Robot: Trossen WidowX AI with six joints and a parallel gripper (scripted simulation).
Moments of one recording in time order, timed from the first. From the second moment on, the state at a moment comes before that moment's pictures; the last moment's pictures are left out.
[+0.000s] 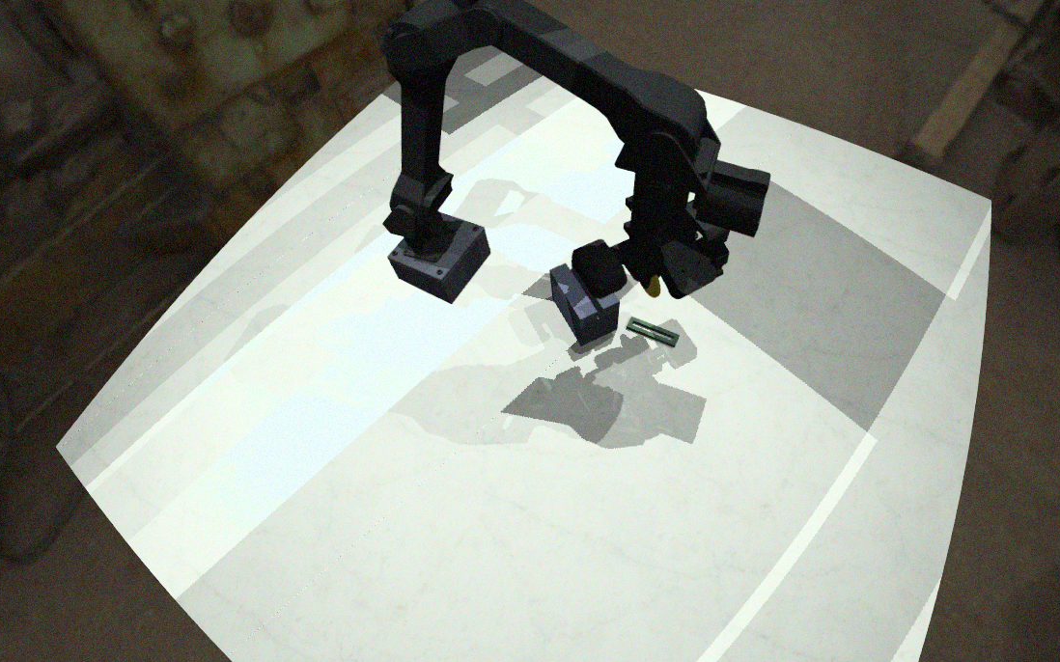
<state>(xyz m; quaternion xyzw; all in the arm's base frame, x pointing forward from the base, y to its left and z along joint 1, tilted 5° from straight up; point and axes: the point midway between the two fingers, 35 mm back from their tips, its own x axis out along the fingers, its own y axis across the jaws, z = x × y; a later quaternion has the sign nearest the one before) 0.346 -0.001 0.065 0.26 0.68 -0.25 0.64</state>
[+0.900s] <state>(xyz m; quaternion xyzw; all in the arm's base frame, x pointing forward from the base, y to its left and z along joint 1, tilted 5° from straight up) 0.279 -0.007 0.067 0.26 0.68 -0.25 0.64</state>
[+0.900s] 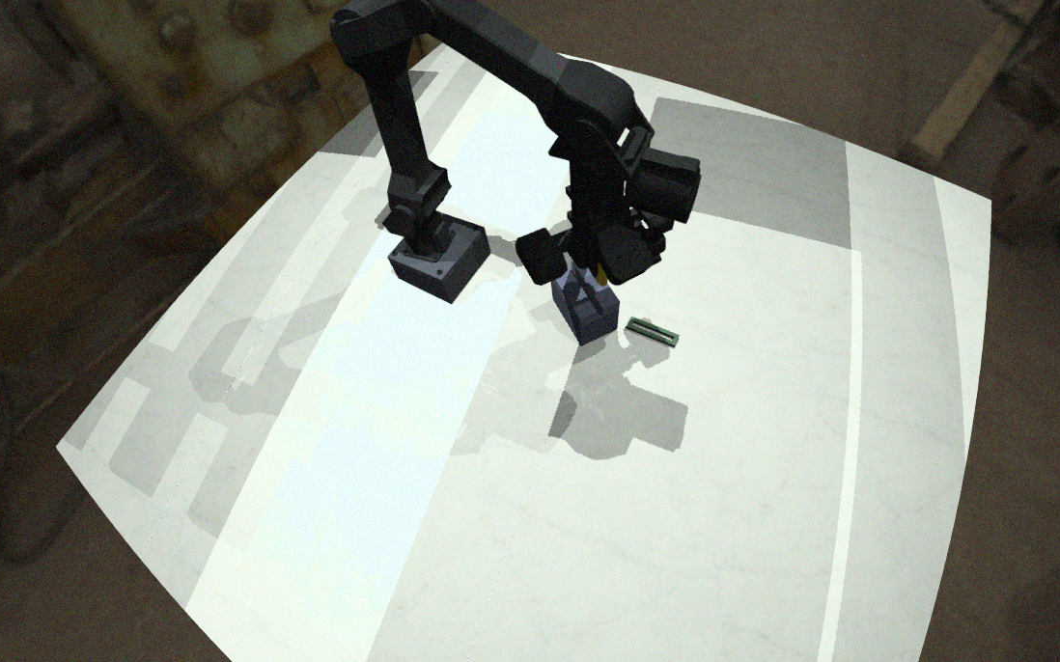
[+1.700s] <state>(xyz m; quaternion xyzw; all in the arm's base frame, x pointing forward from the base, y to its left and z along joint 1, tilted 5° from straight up) 0.267 -0.009 0.066 0.26 0.68 -0.25 0.64</state>
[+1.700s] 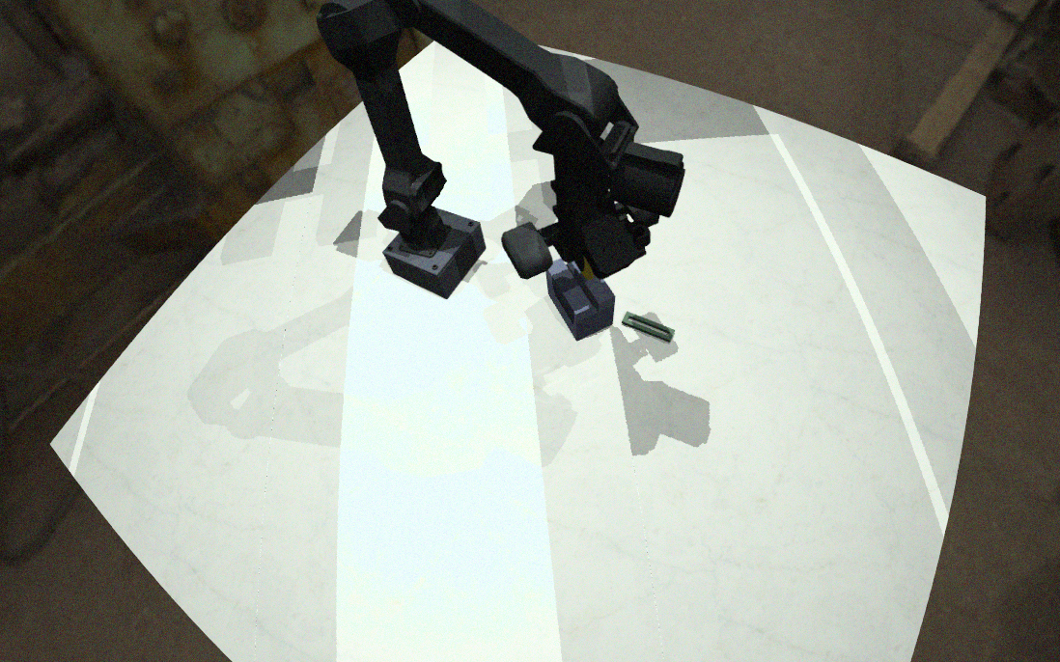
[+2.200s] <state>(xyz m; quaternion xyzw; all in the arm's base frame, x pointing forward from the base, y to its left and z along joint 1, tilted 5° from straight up) 0.265 -0.009 0.065 0.25 0.68 -0.25 0.64</state>
